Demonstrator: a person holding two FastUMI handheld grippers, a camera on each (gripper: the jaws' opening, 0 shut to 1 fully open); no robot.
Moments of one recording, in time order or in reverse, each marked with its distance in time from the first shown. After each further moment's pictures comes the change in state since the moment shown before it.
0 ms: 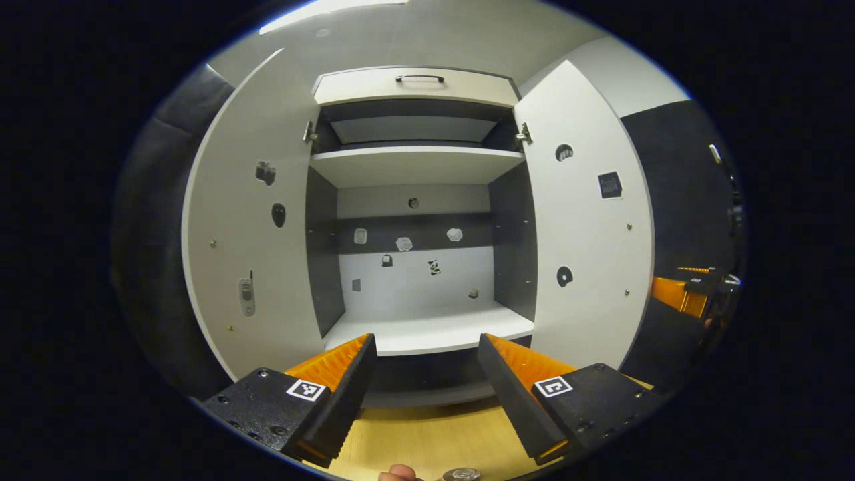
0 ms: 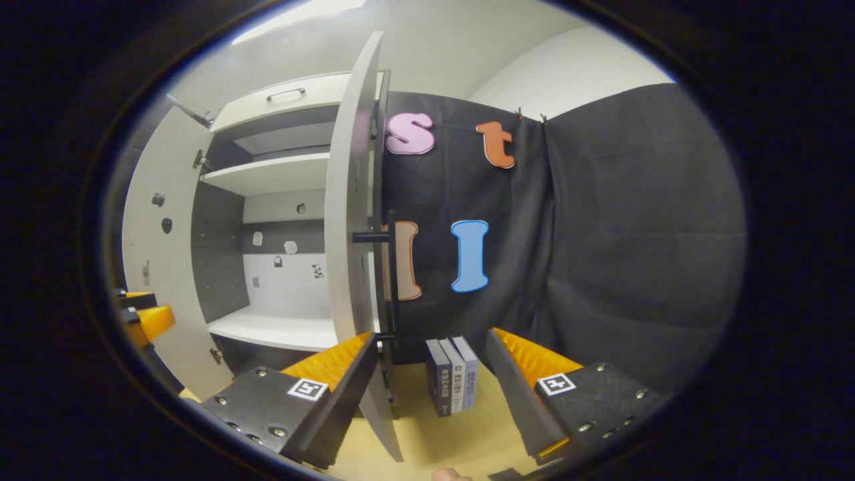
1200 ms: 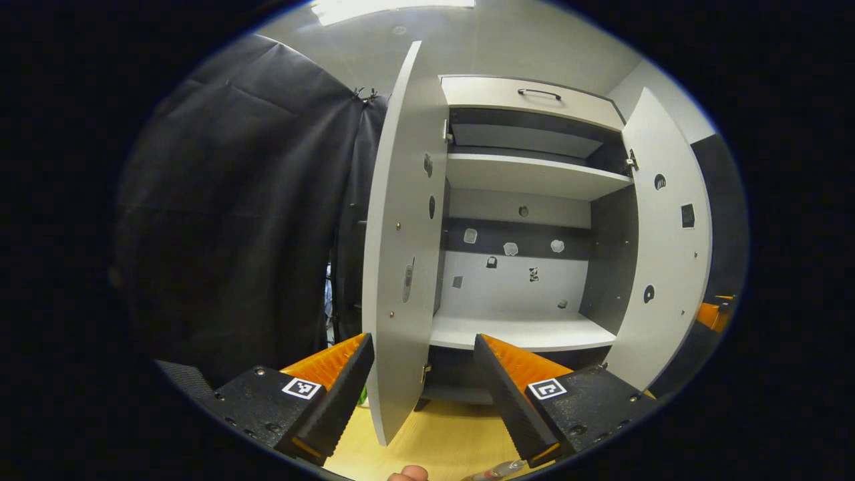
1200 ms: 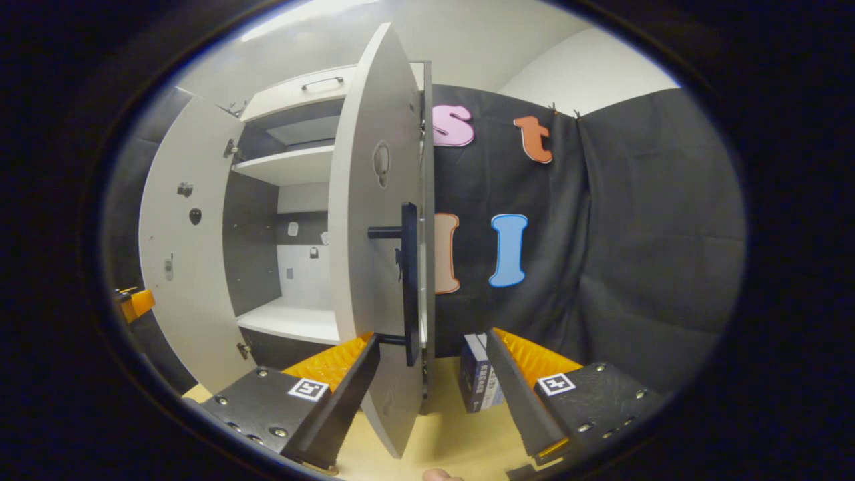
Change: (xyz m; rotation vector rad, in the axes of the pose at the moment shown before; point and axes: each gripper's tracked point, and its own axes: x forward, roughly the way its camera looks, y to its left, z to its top) left arm -0.055 0.135 -0.012 -0.109 -0.023 0.322; right arm -0.004 0.070 -0.004 -0.022 0.040 0.133
